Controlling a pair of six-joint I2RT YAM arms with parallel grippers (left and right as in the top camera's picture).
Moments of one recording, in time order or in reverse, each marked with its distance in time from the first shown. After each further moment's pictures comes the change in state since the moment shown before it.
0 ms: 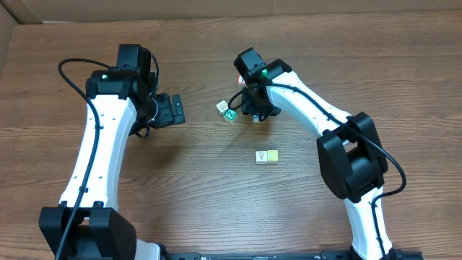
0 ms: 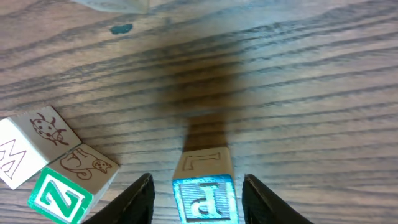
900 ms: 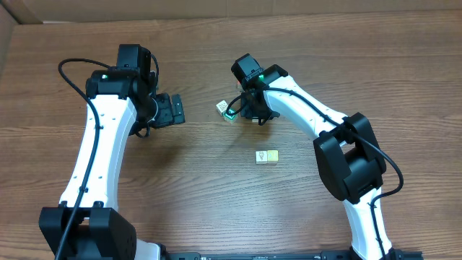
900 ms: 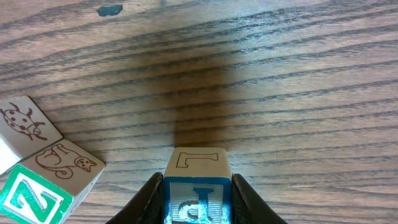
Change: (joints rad) left arm 0.000 0.000 0.000 0.000 0.000 0.000; right arm 0.015 0.000 -0.036 0.018 0.034 -0.014
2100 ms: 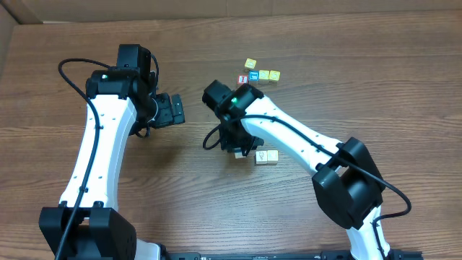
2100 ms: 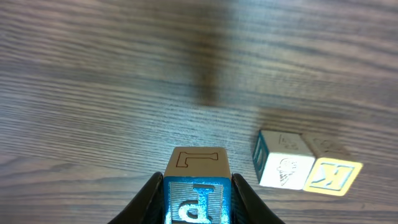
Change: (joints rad) left arm 0.000 0.000 0.000 0.000 0.000 0.000; right arm 0.215 -0.123 -0.023 -0.261 -0.113 0.077
